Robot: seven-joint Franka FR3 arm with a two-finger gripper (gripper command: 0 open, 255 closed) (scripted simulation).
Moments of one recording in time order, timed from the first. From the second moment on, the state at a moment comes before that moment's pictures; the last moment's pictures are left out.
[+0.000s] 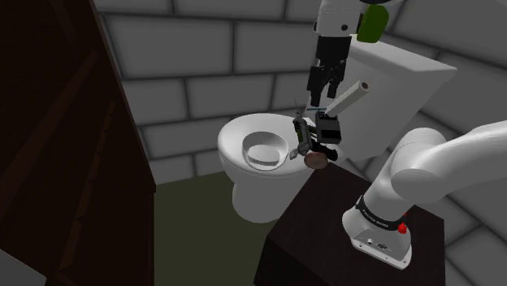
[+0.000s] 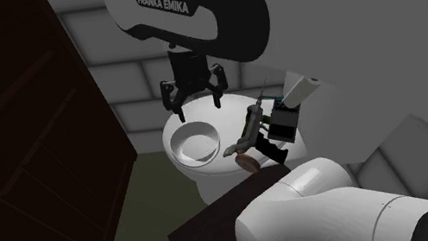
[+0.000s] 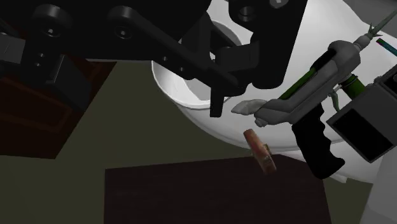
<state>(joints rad) -0.02 -0.75 0.04 -2.38 0.09 1.46 0.14</state>
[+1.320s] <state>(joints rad) -0.03 -0.72 -0.16 -2.91 -0.25 2.03 -0.38</state>
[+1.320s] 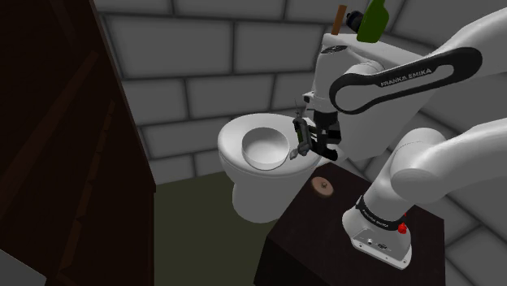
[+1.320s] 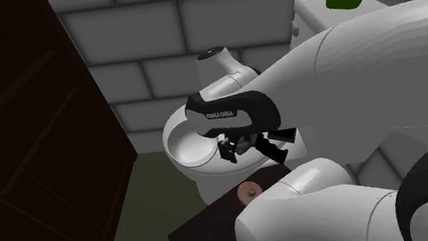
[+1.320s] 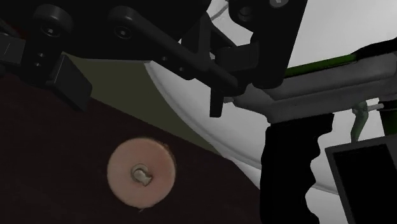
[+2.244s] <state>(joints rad) -0.10 -0.47 -0.24 -3.01 -0.43 2.39 -0.46</state>
